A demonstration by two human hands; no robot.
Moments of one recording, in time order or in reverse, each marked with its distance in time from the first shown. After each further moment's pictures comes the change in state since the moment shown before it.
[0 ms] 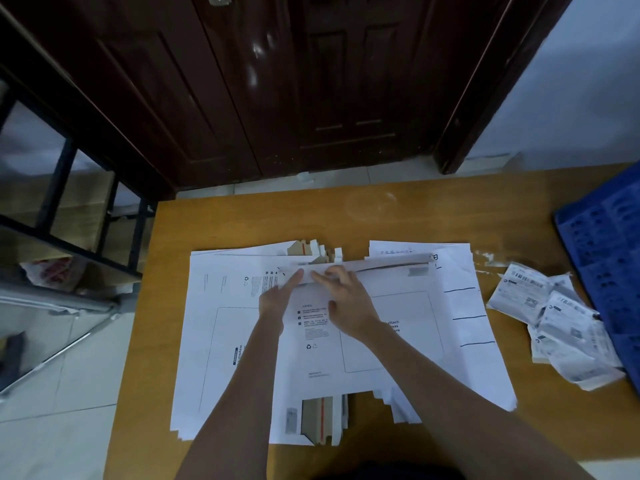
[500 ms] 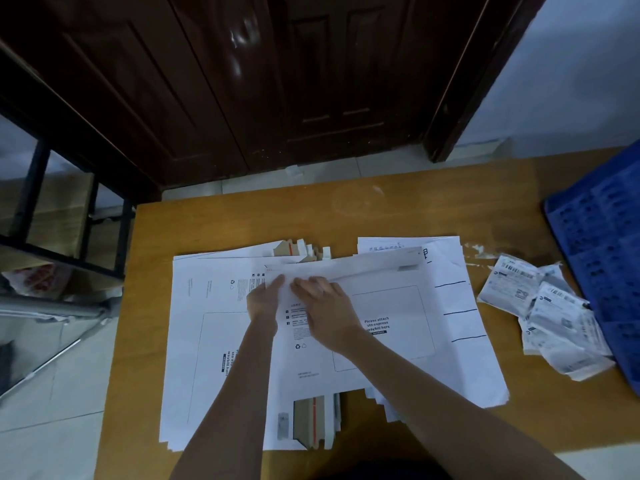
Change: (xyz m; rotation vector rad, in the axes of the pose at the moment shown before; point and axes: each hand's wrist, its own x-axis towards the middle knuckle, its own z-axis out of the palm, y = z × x) left_hand -0.003 0.003 0.011 -0.164 0.107 0.061; right_hand -0.005 -0.011 0.008 -0.233 -0.070 -0.178
